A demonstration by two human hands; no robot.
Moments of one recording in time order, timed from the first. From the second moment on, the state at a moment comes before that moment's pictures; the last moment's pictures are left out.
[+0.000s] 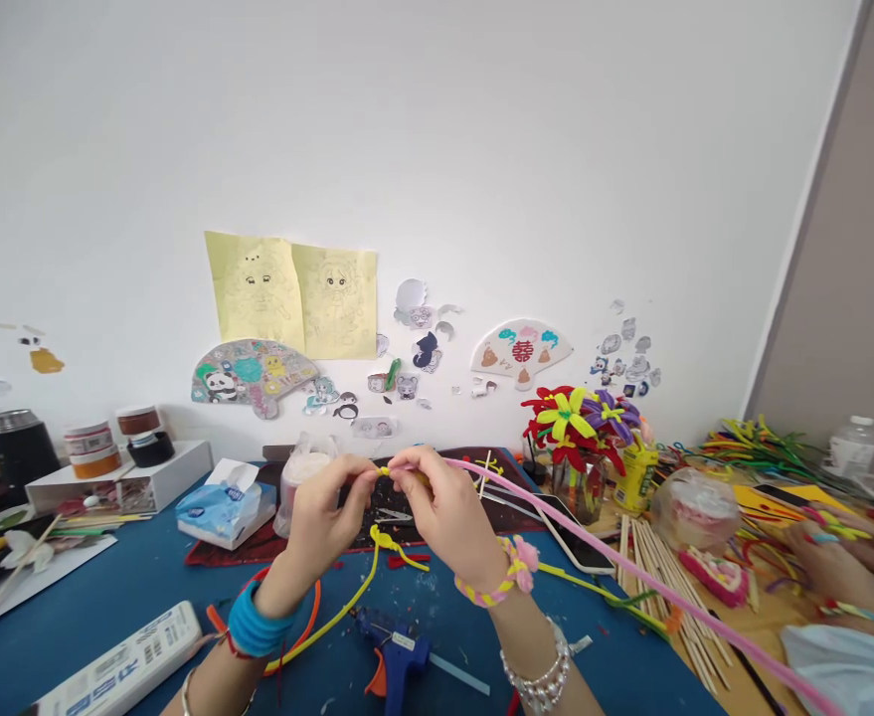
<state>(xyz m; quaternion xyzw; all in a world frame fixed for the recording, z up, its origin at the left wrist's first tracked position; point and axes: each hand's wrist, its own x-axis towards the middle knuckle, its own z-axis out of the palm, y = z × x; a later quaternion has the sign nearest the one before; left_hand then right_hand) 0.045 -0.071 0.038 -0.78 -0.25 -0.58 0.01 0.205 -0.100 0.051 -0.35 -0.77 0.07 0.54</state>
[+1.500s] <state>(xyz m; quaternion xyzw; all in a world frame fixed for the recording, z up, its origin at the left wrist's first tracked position) 0.055 -0.083 0.042 -0.73 -0.28 -0.61 -0.13 0.211 -0.101 0.054 -0.35 -0.74 0.12 0.56</state>
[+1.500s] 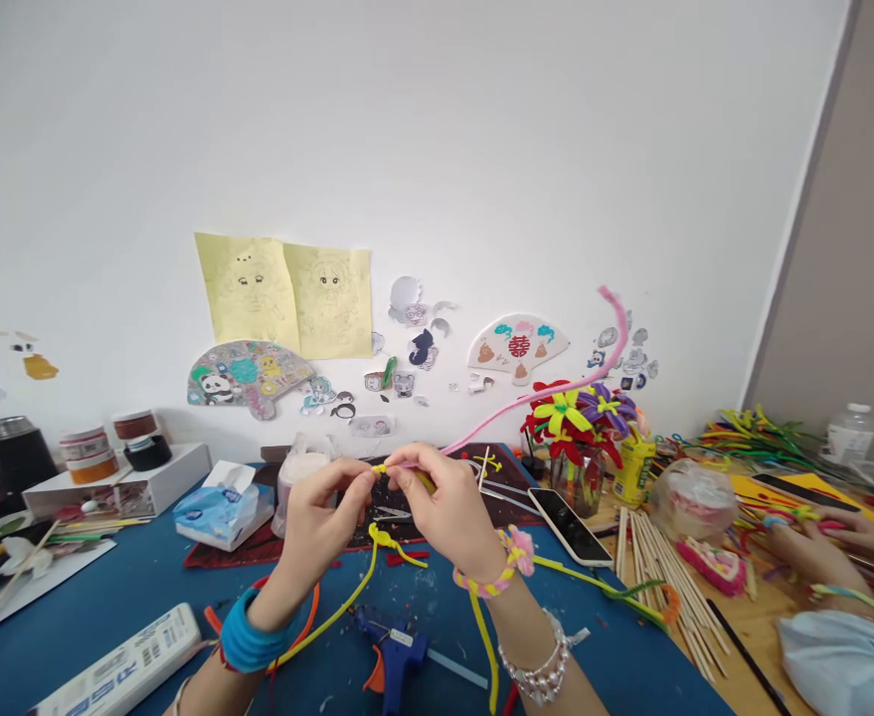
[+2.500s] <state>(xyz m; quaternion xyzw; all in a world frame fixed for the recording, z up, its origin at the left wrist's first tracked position) 0.041 -0.065 0.038 -0.78 -0.20 -0.53 0.25 0.207 -0.100 0.056 -0.32 -0.71 0.27 0.57</state>
